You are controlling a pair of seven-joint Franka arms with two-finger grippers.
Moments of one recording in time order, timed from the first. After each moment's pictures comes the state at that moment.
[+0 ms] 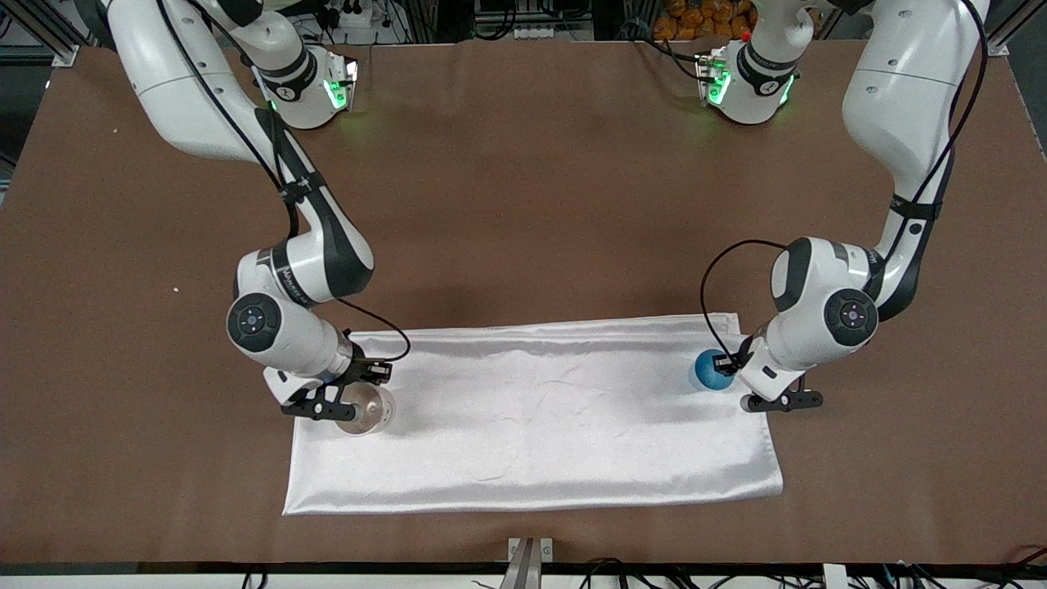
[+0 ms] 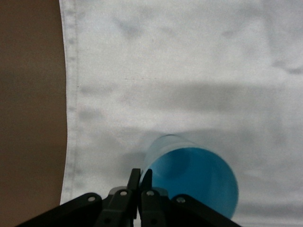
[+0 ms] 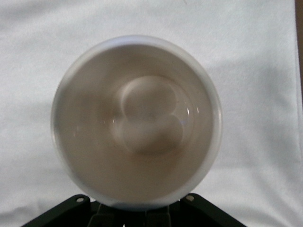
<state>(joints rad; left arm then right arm) -0.07 0.63 -0.16 -1.68 0.01 2.33 -0.27 0.23 0.69 0.11 -1.50 0.05 2.23 0.40</state>
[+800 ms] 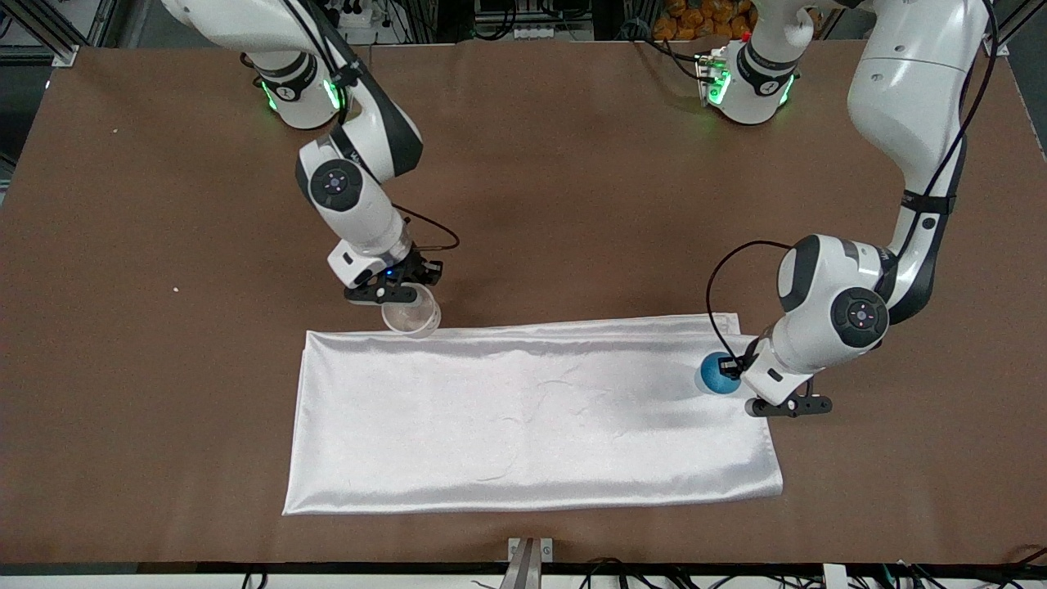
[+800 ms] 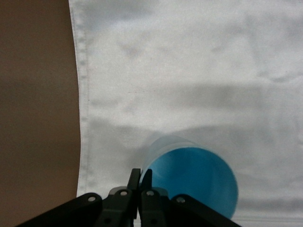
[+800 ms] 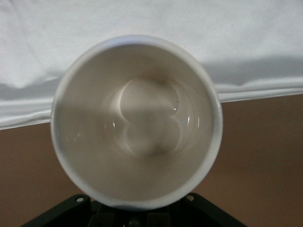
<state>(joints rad) -0.08 0.62 -0.16 -1.62 0.06 2.26 -0.27 0.45 0.32 0.12 -2.07 0.05 2.47 0.62</state>
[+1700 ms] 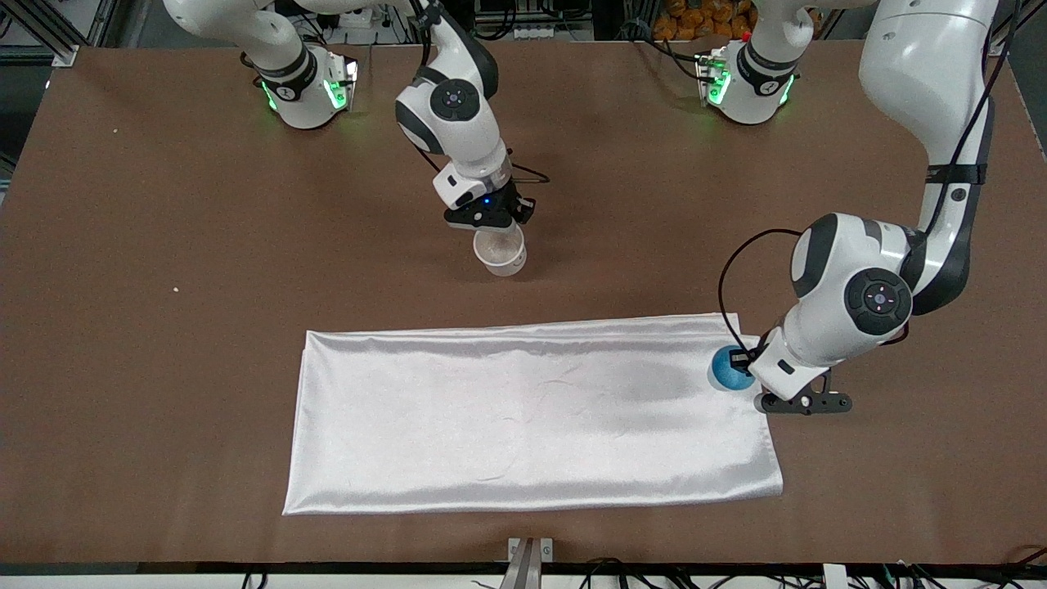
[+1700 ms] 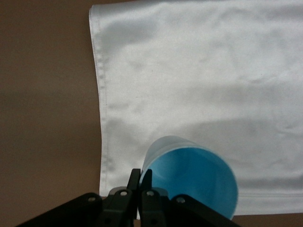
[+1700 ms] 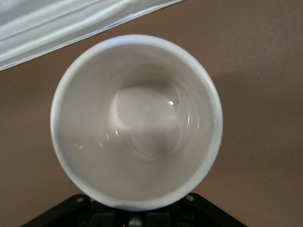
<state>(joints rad) -0.10 0.55 -0.16 -1.55 0.10 2.11 -0.27 0.78 0.35 0.12 -2.10 0.04 2.62 1.07</state>
